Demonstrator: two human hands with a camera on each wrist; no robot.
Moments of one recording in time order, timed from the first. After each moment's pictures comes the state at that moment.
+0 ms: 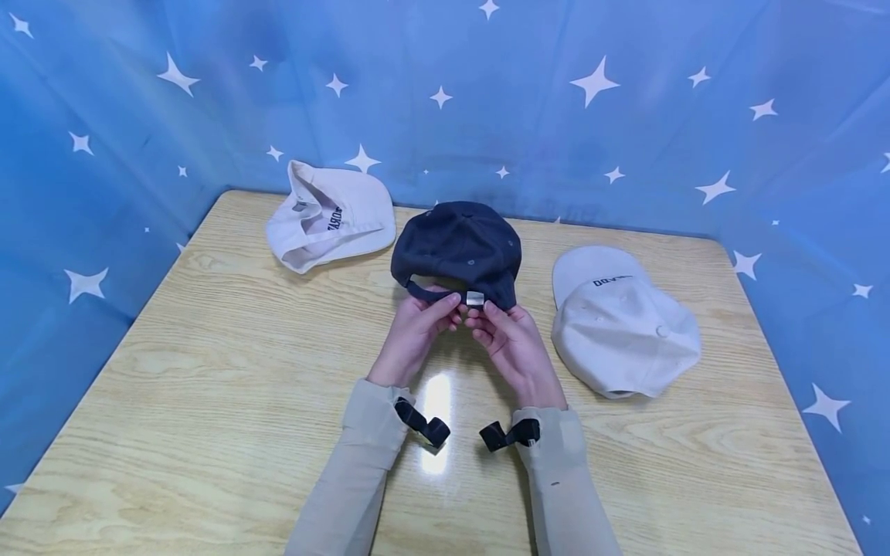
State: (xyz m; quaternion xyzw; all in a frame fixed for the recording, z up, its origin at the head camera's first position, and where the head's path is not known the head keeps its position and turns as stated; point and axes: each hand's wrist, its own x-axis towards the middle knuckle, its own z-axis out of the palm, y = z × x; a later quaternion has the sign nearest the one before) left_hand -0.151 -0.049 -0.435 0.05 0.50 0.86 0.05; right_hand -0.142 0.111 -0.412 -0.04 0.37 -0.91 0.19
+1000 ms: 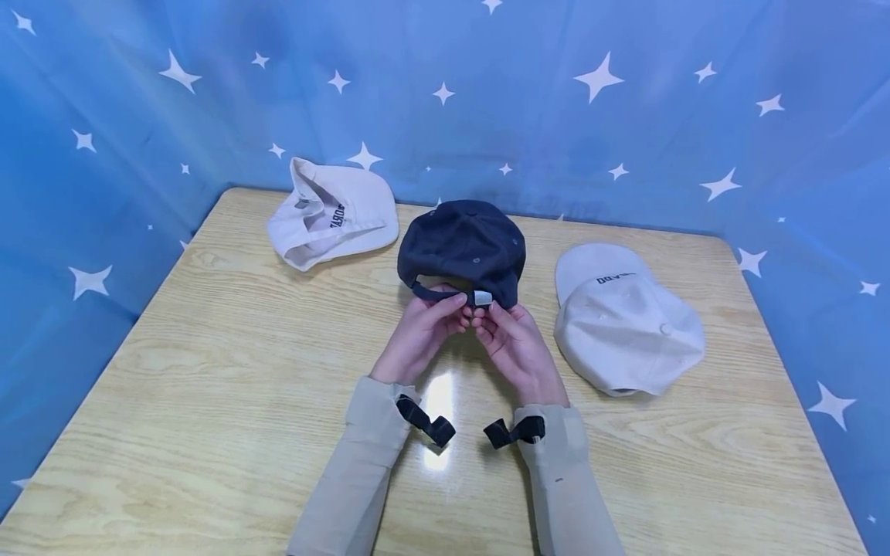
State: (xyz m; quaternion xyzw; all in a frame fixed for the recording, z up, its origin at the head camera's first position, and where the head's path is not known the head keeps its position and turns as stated) left_hand -0.139 -0.046 -0.405 0.05 0.44 0.89 0.12; right_hand -0.142 0.113 -0.416 -0.06 0.27 -0.93 0.23
